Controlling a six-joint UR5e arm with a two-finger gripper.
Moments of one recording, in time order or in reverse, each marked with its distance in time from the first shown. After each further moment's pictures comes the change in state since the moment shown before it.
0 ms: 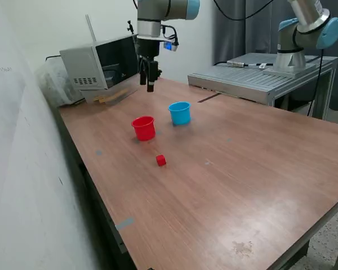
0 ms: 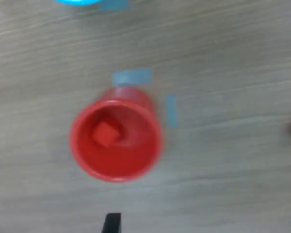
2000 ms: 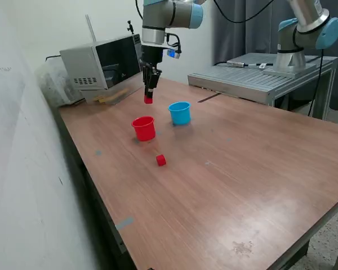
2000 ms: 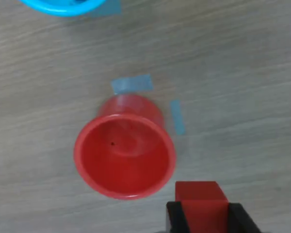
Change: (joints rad) arm -0.030 0.011 0.086 -0.129 0.011 0.038
